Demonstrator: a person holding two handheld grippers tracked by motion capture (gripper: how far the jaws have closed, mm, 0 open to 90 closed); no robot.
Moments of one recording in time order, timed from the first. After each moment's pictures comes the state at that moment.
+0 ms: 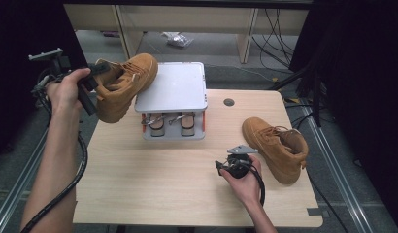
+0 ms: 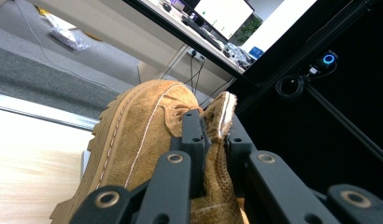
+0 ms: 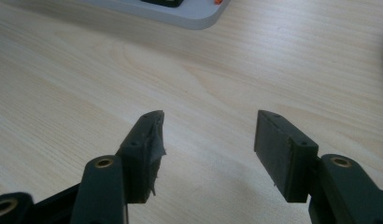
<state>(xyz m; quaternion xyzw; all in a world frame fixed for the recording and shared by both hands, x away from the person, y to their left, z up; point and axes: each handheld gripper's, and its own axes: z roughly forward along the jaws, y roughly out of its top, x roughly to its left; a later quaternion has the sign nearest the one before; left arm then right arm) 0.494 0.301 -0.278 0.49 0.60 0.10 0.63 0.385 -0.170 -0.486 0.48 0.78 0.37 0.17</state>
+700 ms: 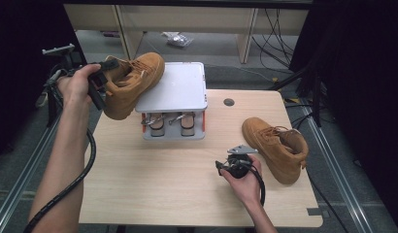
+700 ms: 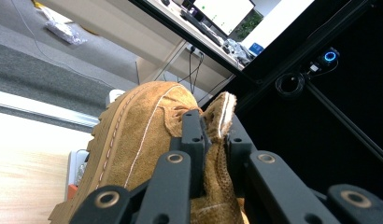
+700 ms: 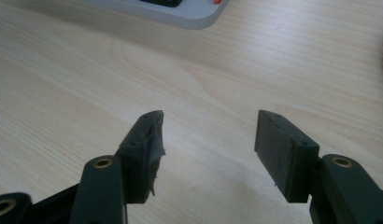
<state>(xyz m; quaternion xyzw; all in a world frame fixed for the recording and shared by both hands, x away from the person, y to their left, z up) 0.511 0.281 -0.275 0.49 0.60 0.09 0.62 0.383 -0.169 -0.484 0.49 0.78 0.36 0.17</state>
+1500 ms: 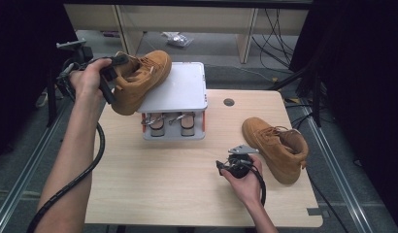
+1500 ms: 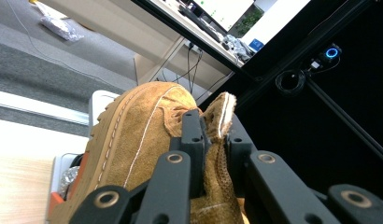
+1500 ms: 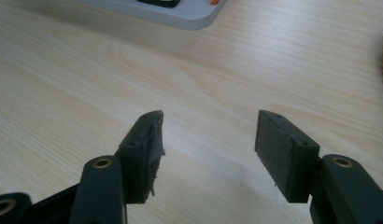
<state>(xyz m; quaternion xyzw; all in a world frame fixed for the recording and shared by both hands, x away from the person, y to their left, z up) 0.530 0.257 -0.271 0.50 0.60 0.09 0.62 0.383 -0.172 -0.484 0.49 0.77 0.36 0.18</state>
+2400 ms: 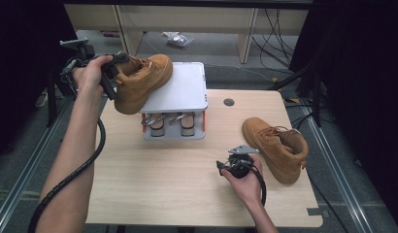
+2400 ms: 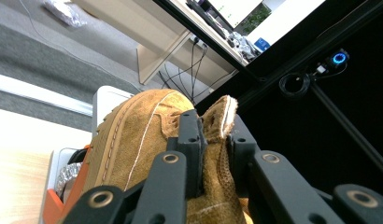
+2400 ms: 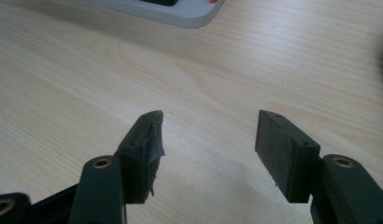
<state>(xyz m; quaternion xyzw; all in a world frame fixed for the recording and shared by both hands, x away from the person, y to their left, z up) 0.553 0.268 -0.280 0.48 0.62 0.06 0.61 0.385 -0.173 -0.487 0.48 0.78 0.37 0.17</state>
